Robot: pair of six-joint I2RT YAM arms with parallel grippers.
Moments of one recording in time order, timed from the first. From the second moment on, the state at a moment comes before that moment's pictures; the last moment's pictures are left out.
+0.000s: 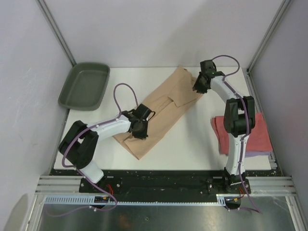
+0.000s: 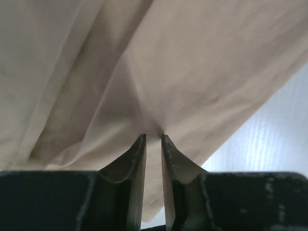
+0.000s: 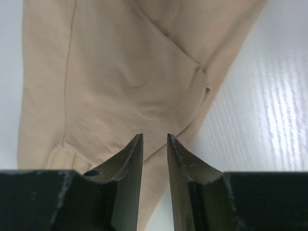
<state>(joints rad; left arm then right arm) -0.66 1.63 0.99 -0.55 -0.04 -0.54 0.18 2.11 1.80 -0.59 0.05 0.61</state>
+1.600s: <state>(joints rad) -0.84 1.70 1.06 -0.48 0.19 -0.54 0.24 1.67 1.40 -0.60 -0.08 0.65</state>
